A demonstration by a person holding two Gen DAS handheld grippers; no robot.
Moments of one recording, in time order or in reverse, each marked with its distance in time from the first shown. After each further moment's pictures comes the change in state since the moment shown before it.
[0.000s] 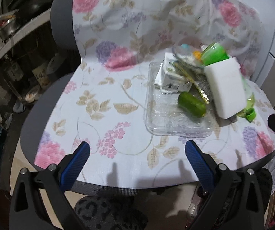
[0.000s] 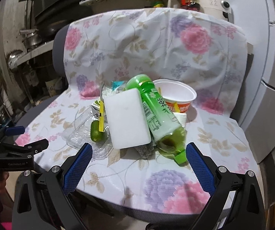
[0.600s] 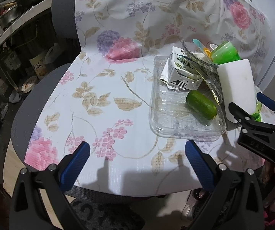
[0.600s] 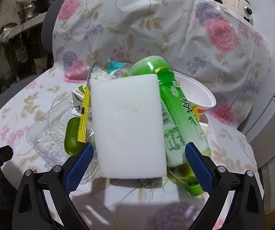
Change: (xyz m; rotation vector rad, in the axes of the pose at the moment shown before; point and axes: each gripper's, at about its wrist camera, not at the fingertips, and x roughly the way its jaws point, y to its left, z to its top) left arm 0.020 0.011 0.002 -0.046 0.020 -0.027; right arm 0.085 0.026 0.019 -0.115 0.058 -0.088
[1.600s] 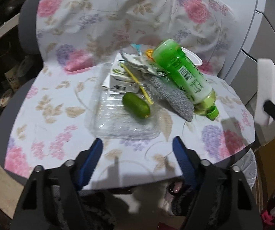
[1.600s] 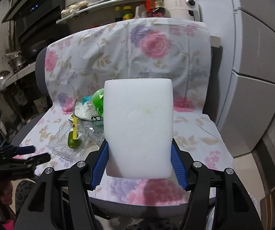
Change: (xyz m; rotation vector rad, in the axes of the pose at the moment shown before) left arm -0.022 -0.071 0.003 0.094 -0.019 -0.202; right arm -0.132 -0.114 -0.049 0.289 -0.116 0.027
